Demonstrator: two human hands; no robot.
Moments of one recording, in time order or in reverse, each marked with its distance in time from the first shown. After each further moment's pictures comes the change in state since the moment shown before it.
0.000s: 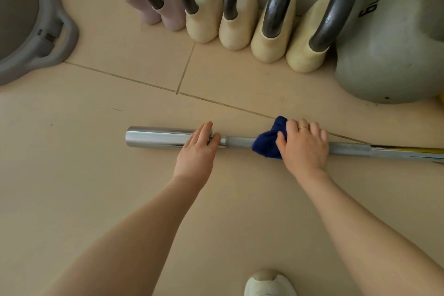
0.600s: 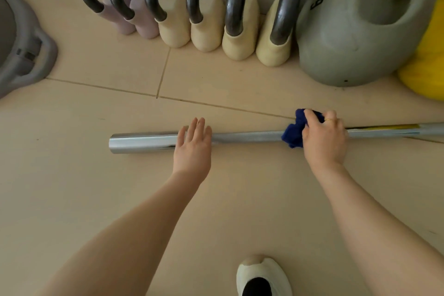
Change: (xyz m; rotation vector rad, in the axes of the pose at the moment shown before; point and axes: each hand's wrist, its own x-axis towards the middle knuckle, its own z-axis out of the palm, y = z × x) left_hand 0.004 0.036 0.004 0.222 0.011 0.014; right_hand -0.019 0.068 -0.024 0.109 -0.048 0.327
